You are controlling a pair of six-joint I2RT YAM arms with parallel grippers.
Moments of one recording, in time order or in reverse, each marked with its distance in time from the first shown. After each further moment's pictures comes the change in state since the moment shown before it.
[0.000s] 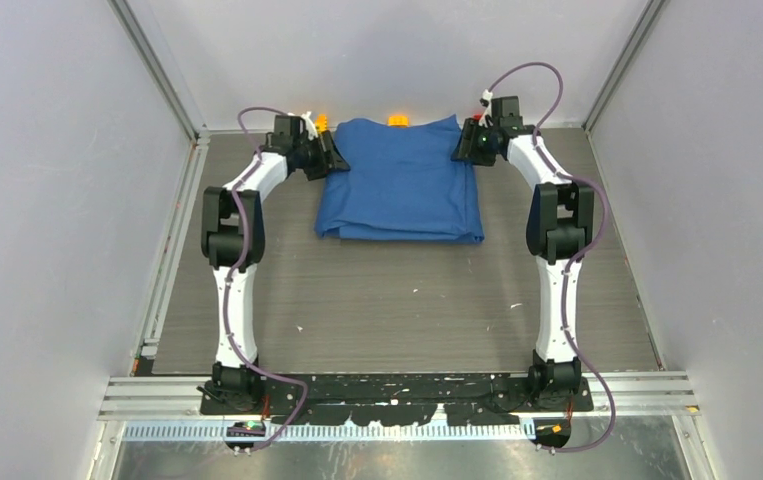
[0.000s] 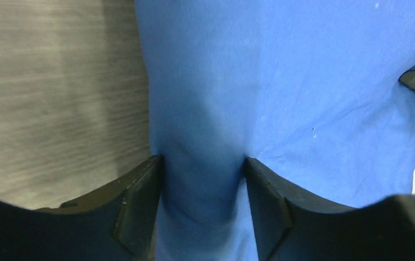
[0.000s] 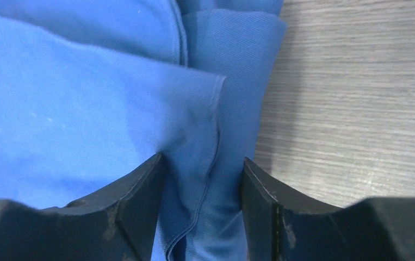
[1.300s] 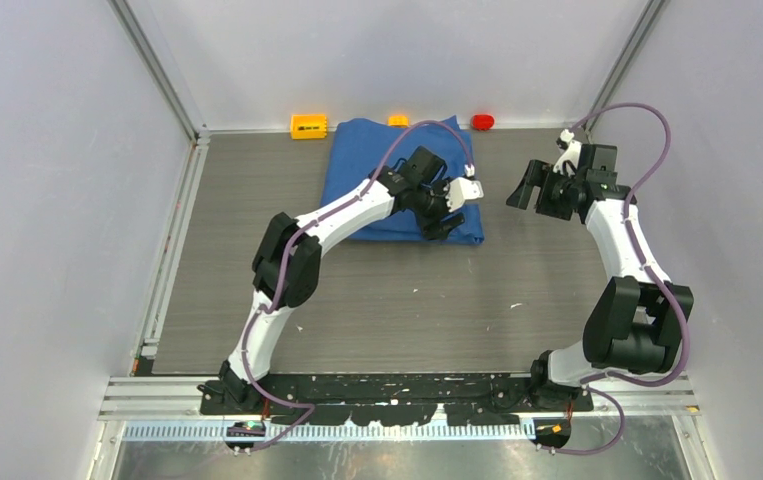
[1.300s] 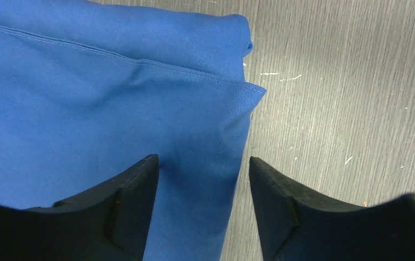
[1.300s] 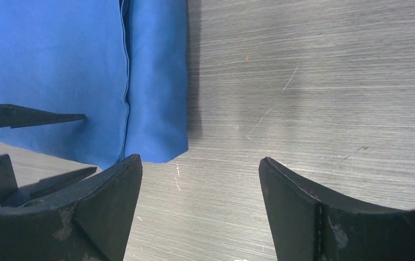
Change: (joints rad) left arm -0.636 -0.119 0.070 -0.341 -0.071 0.982; right arm -0.280 -0.916 -0.907 -0.031 -0.126 -0.156
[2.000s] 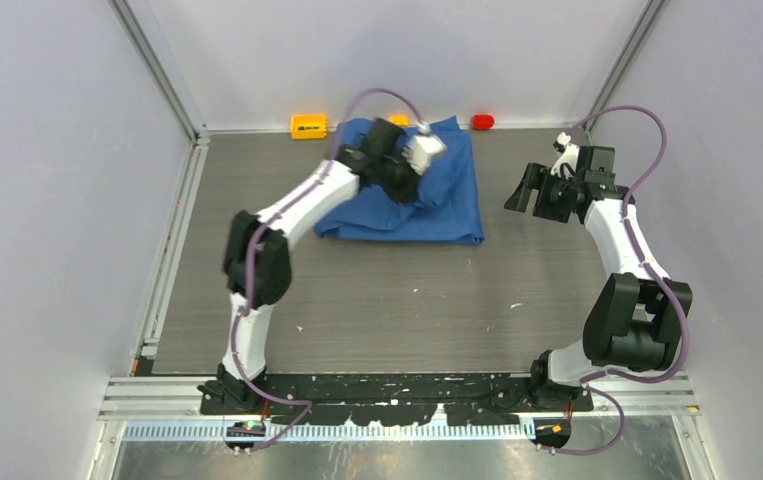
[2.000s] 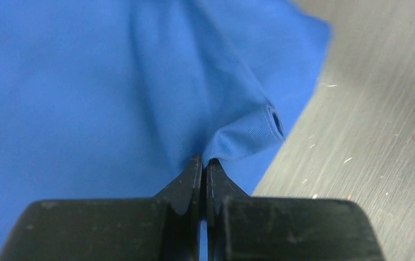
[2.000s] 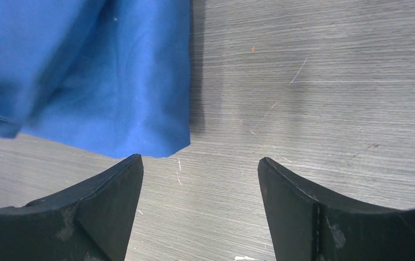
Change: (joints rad) left arm 0.100 -0.079 -0.005 -0.015 -0.030 -0.205; right arm 0.000 0.010 -0.015 -0.010 -0.025 -0.008
